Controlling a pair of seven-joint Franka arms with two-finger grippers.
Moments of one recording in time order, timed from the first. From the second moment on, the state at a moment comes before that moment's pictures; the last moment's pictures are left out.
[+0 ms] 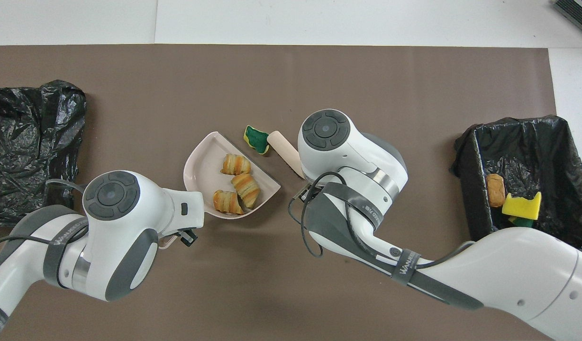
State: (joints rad) left arm -0.26 -0.08 -0.15 -2.27 -0.01 2.07 0.36; right arm -0.26 0.73 1.03 -1.58 -0.61 1.75 0.18
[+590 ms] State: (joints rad) left arm -0.25 -0.08 -0.16 -2.27 -0.02 2.07 0.36; right arm -0.15 0.78 0.96 -1.49 -0.60 1.77 0.35
